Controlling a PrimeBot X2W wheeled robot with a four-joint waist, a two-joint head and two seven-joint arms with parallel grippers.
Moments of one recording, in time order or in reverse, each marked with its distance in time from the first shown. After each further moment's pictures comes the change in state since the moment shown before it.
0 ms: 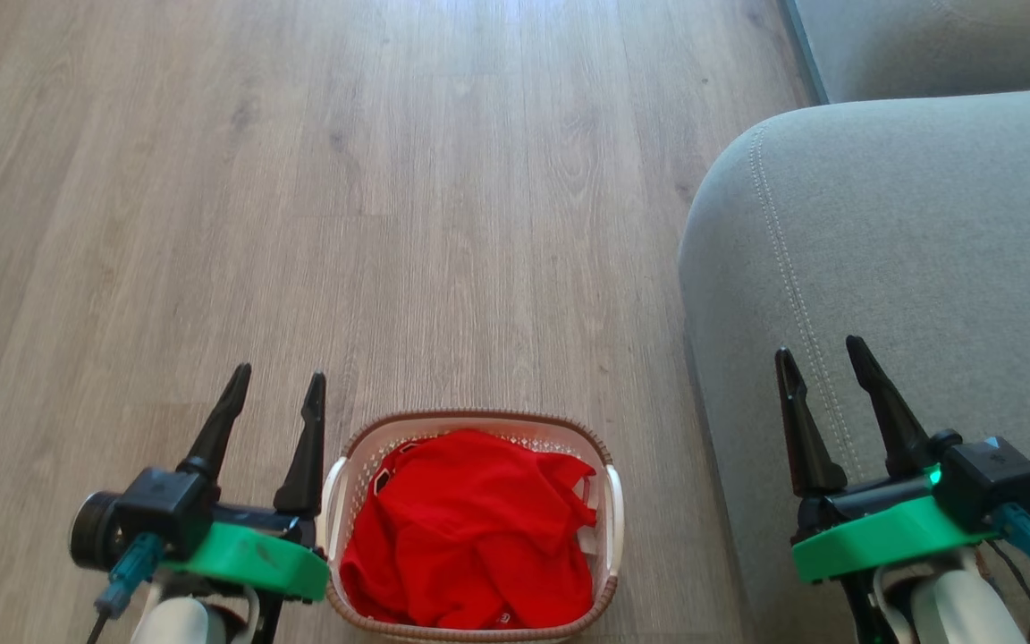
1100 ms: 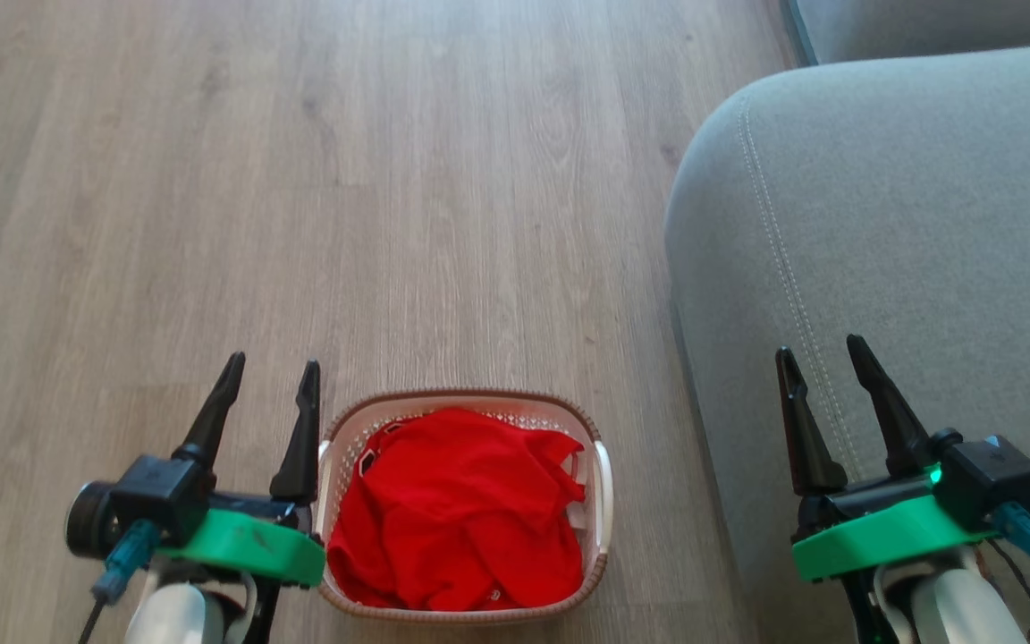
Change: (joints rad) left arm -0.023 -0.001 0.006 0.015 -0.002 -0.001 0.000; right arm -0.001 0.000 -0.001 0.001 -0.001 0.000 0.000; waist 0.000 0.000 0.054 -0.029
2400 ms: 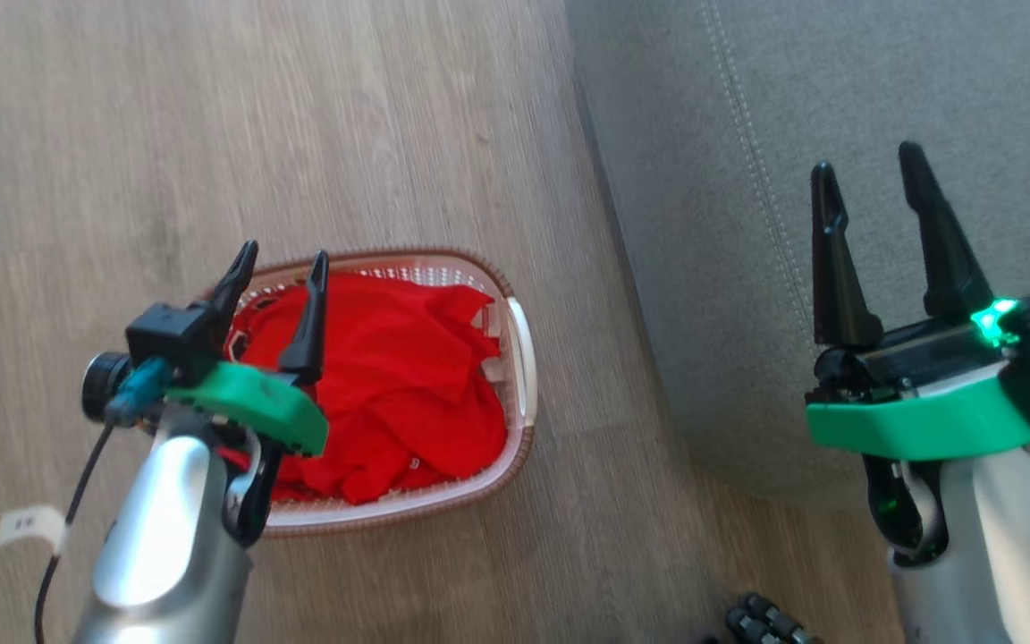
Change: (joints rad) left arm -0.335 0.053 -0.085 0.310 -0.088 0.000 0.012; right arm -0.214 0.009 0.000 -0.155 0.000 0.000 -0.003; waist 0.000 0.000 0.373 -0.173
